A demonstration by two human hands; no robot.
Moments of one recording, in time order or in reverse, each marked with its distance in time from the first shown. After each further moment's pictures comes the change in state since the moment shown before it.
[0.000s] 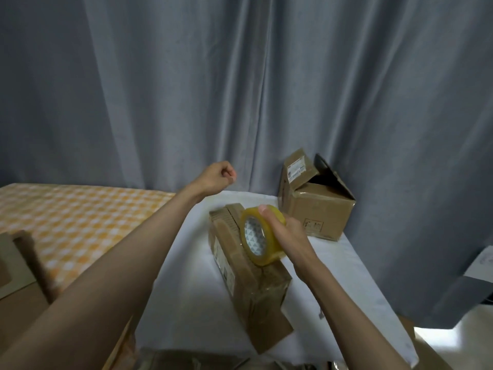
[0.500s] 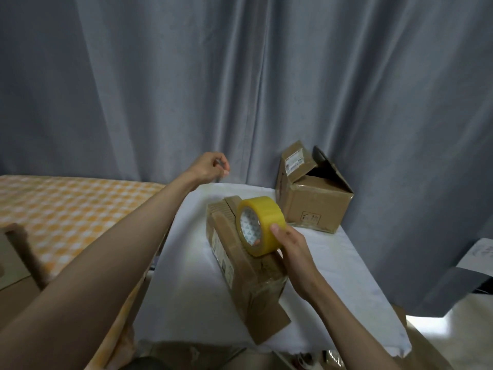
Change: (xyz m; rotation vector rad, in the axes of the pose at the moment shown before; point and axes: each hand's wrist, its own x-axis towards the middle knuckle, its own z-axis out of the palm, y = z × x) left_hand 0.022 -0.020 -0.006 0.000 -0.003 -0.034; right_hand -0.021 0.046 -0.006 0.360 -0.175 -0.061
